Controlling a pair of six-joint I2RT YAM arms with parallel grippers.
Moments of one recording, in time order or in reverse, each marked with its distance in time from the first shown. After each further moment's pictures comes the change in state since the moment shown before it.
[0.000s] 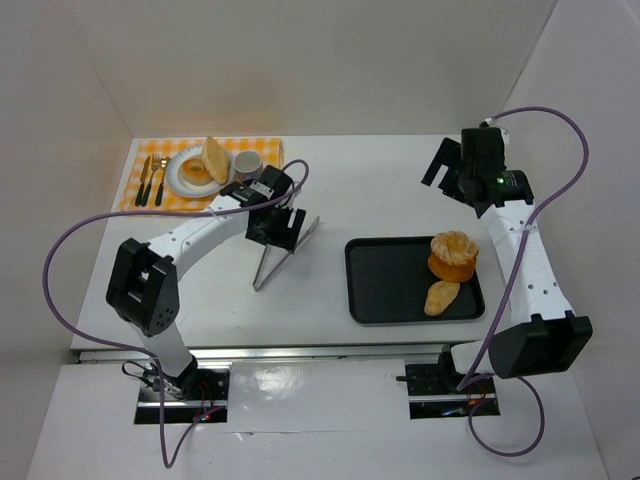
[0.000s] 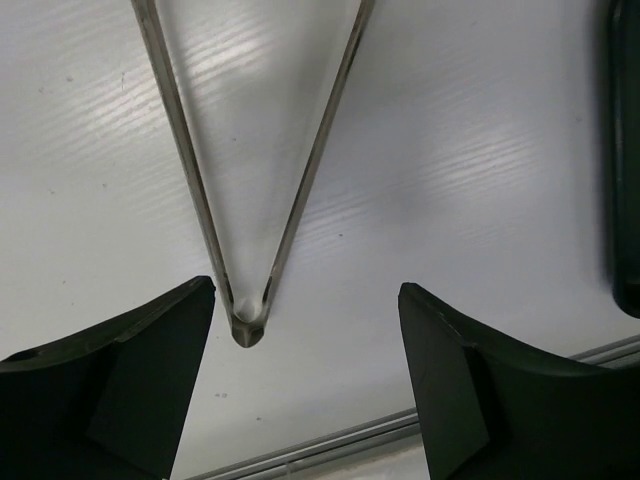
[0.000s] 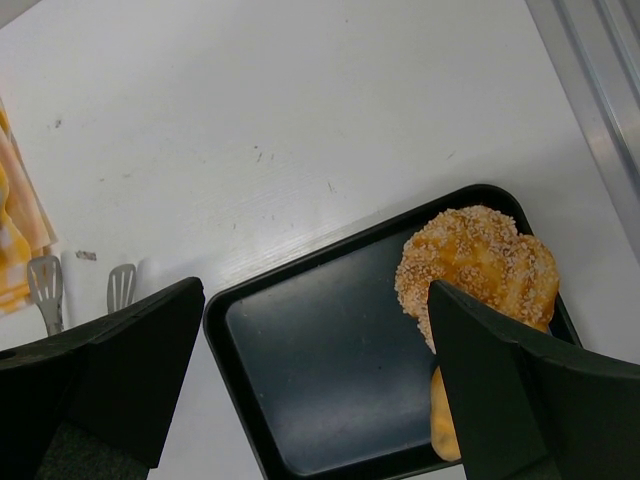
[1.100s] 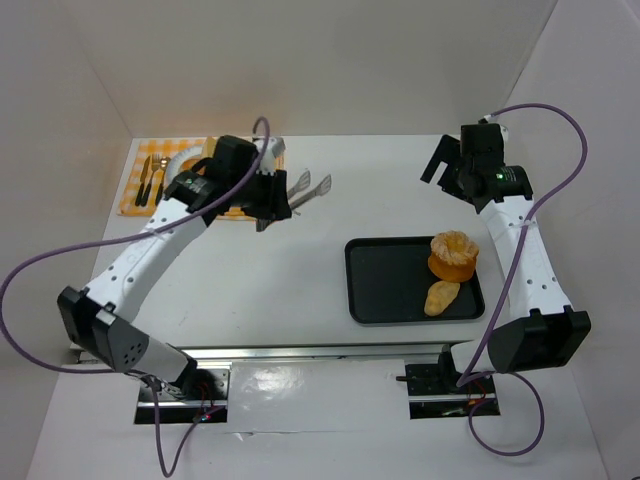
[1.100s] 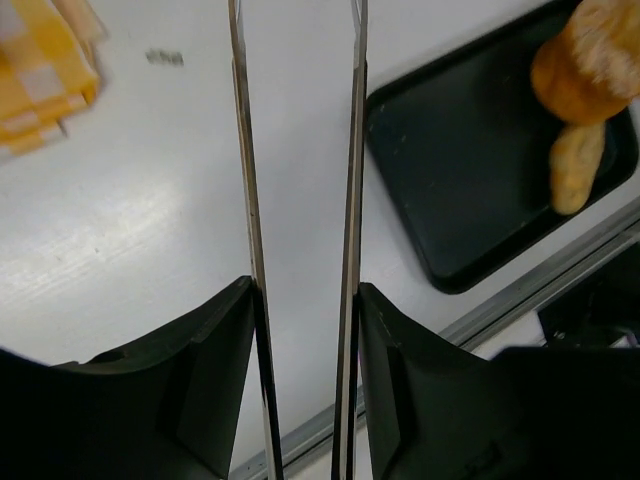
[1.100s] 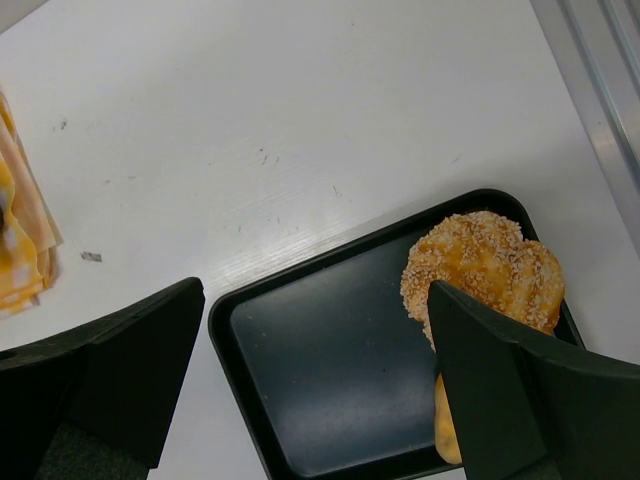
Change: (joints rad) left arm 0.063 -0.279 0.211 -0.019 0.187 -0.021; right arm 0.000 0.028 0.033 -0.010 -0.008 0.001
